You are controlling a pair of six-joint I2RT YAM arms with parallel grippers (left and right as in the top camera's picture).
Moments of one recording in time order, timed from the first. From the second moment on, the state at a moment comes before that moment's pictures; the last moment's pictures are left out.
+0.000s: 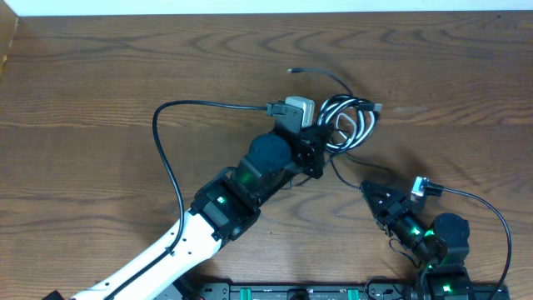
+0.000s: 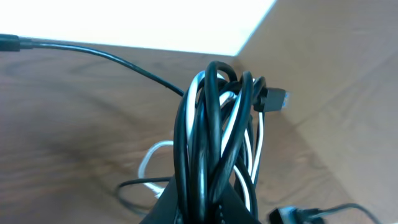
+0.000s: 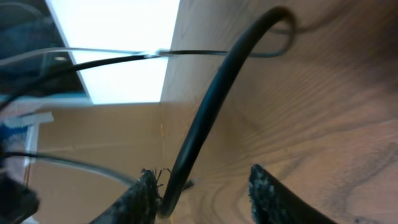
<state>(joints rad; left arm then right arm) -0.81 1.22 0.87 0.06 -0.01 -0.56 0.08 0.29 0.01 -0.03 -0.57 1.29</state>
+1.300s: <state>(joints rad) -0.81 1.25 0.86 -0.11 -0.16 -0.60 0.08 0.30 0.01 0.34 -0.83 1.25</state>
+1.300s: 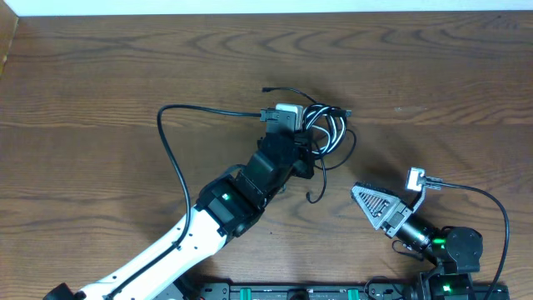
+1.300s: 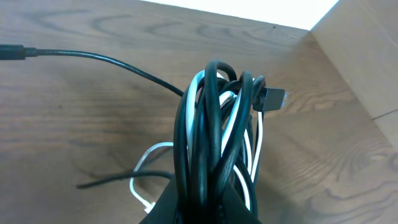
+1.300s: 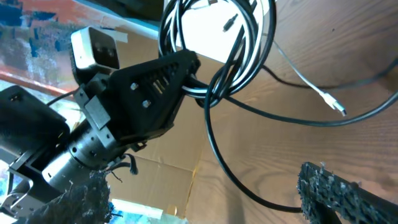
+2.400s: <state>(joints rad) -0.86 1.30 0.86 -0.07 -0.03 -0.93 0.20 0.30 0.01 0.29 -0.74 1.19</state>
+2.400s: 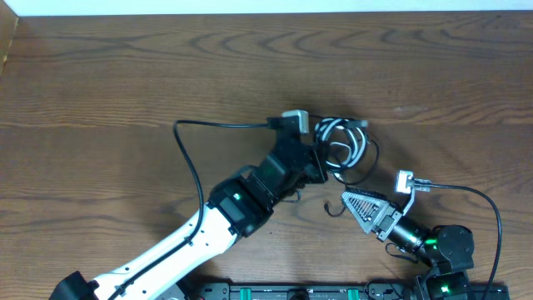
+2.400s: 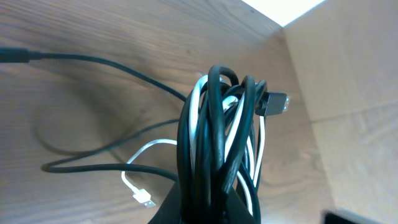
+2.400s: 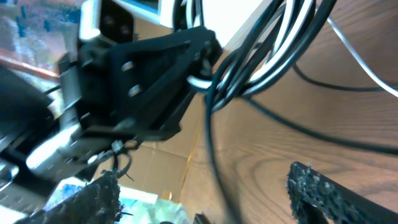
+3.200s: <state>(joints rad) -0.91 1.30 0.86 -0.19 -0.28 -0.92 0.21 0.30 0.04 0.38 -0.71 1.21</state>
